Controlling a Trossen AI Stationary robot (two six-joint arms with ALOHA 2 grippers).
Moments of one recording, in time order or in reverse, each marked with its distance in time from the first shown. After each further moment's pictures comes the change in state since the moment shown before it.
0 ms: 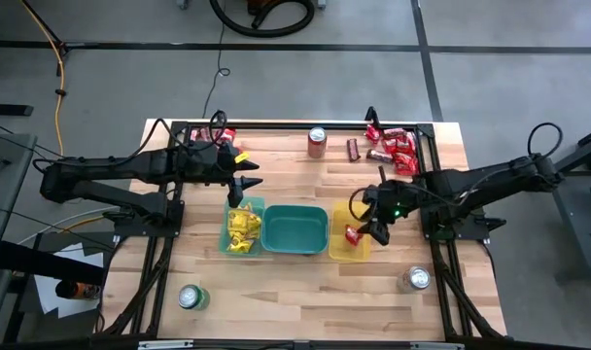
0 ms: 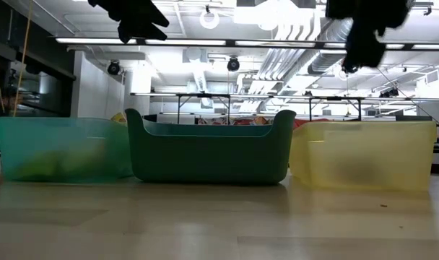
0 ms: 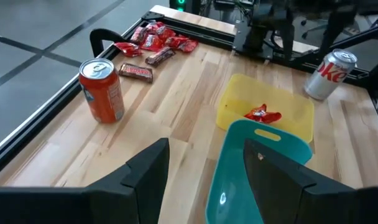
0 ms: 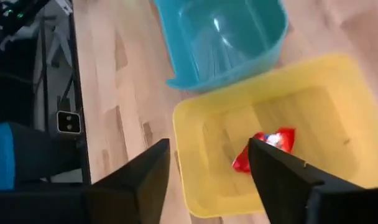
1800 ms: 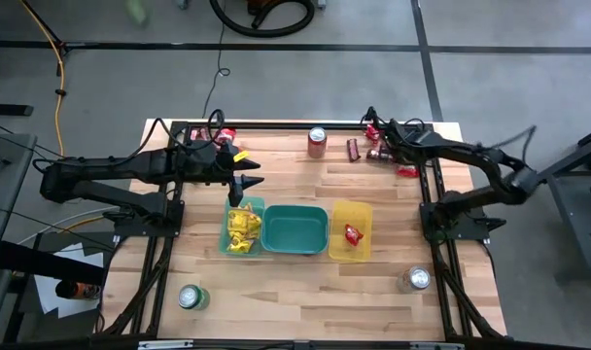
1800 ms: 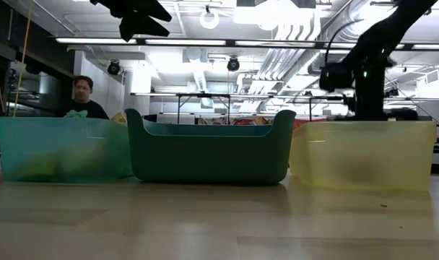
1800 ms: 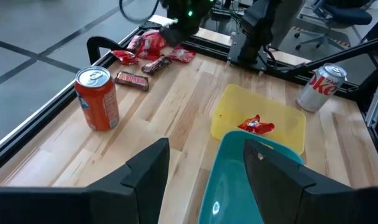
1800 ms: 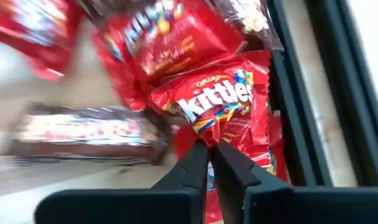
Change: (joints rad) left arm 0.000 -0.002 0.000 0.037 0.008 -0.025; right arm -0.966 0.275 -0.168 -0.059 0.512 0.290
